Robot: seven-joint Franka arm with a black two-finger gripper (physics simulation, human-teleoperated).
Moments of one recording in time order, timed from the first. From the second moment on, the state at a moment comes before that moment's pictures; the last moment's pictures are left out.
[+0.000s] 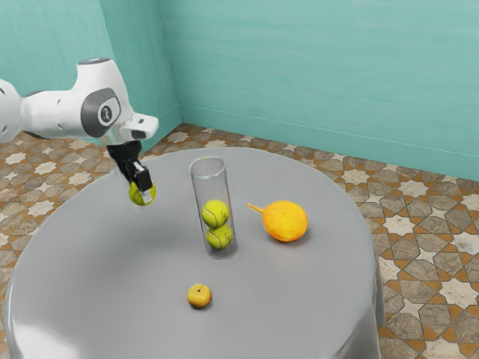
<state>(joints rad) 0.08 0.20 0.10 -1.89 -0.10 2.07 0.63</state>
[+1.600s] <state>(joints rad) -0.06 0.21 0.00 -1.59 -0.20 1.87 0.66</state>
